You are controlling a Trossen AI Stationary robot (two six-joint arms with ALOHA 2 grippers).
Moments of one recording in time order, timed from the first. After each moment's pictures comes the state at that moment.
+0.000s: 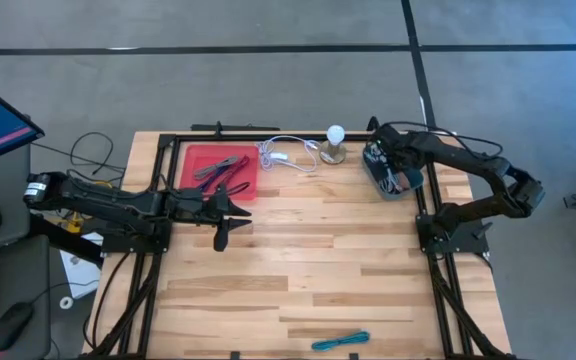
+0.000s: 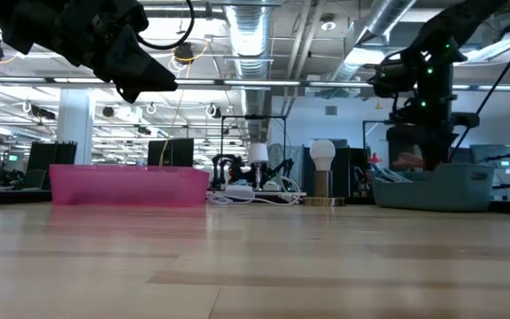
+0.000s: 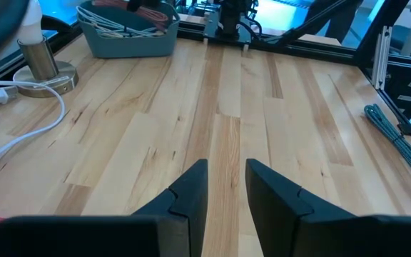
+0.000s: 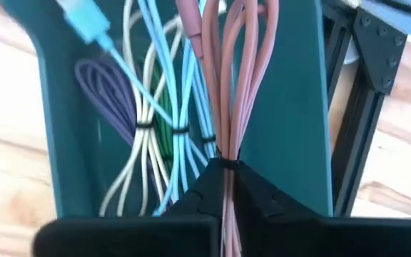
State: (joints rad) left arm -0.07 0.76 0.46 0.22 -0.11 -0.12; right arm -0.76 1.30 0.81 -0.89 0.39 0.38
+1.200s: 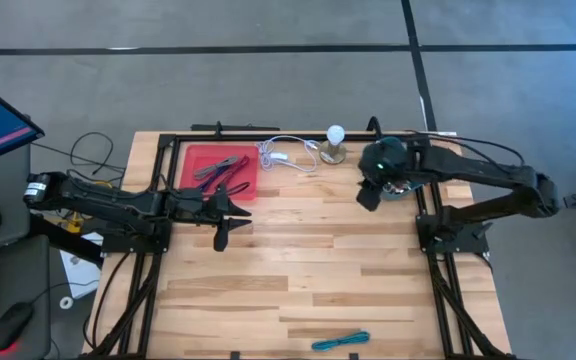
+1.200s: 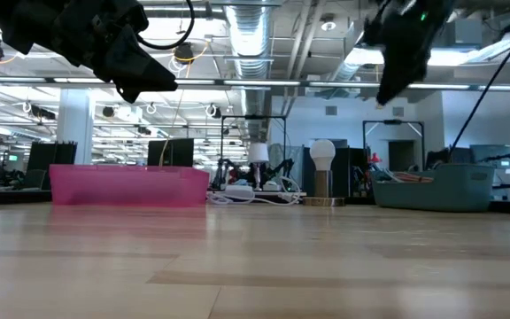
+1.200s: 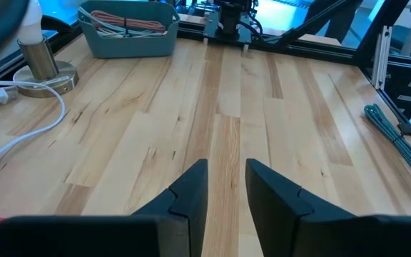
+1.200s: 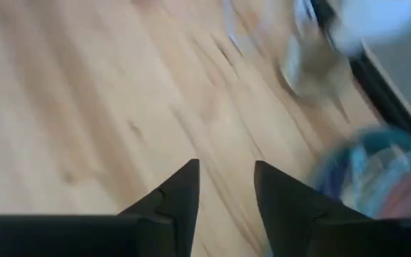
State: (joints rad) left arm -0.07 0.76 0.46 0.22 -0.11 -0.12; right arm -0.28 1.15 1.03 -0.94 0.19 0.18
